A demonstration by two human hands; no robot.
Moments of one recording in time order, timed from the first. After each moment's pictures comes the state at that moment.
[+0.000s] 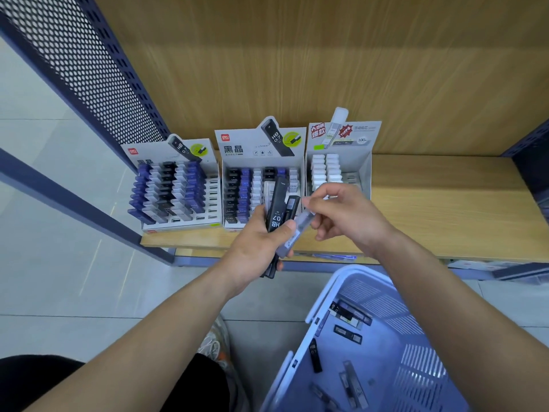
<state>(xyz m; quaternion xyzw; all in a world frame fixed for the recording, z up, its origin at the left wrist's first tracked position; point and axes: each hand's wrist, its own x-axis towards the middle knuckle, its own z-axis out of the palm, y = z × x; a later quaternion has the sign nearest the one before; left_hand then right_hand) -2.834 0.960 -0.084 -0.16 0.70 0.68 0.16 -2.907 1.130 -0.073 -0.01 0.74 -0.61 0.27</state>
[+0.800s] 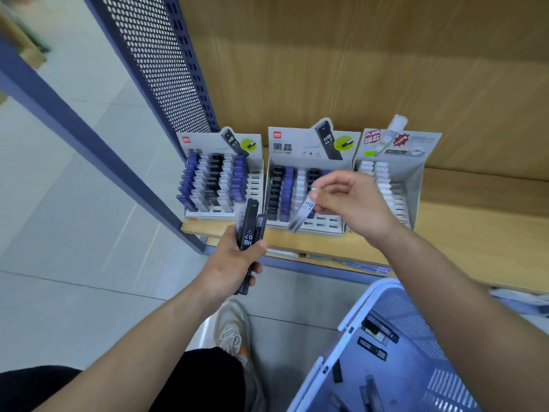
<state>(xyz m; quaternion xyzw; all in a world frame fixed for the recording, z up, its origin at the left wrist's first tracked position) -2.786 0.877 -0.099 -0.30 0.68 0.66 0.10 -2.923 1.065 -0.087 -0.10 0.74 -0.63 0.20</state>
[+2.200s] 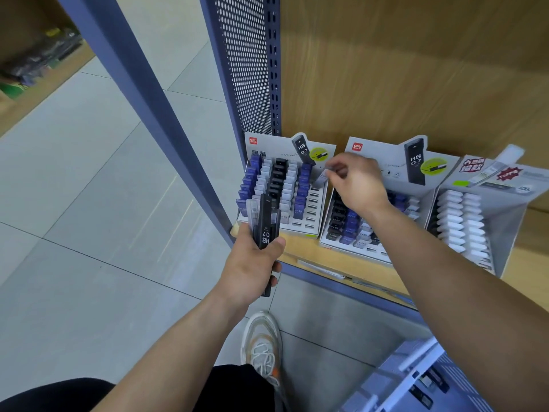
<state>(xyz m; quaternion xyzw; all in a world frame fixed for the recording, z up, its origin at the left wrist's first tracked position) -2.789 0.807 -0.097 -0.38 0.66 0.65 0.03 -3.010 0.925 -0.148 -0.25 0.90 -0.36 0.01</state>
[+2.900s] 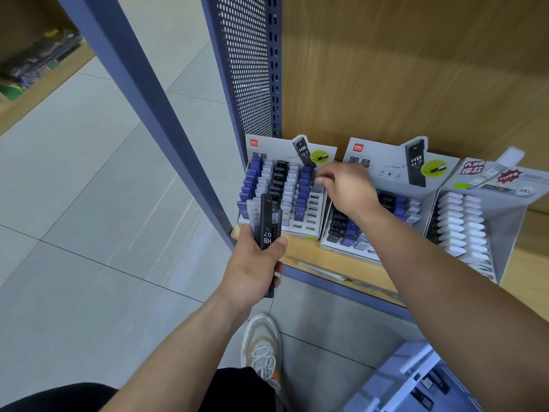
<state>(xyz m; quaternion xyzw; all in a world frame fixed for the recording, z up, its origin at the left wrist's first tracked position) -2.790 0.804 -0.106 -0.37 0.64 0.67 0.01 -3.010 0.910 -0.156 -0.28 0.92 -0.25 0.03</state>
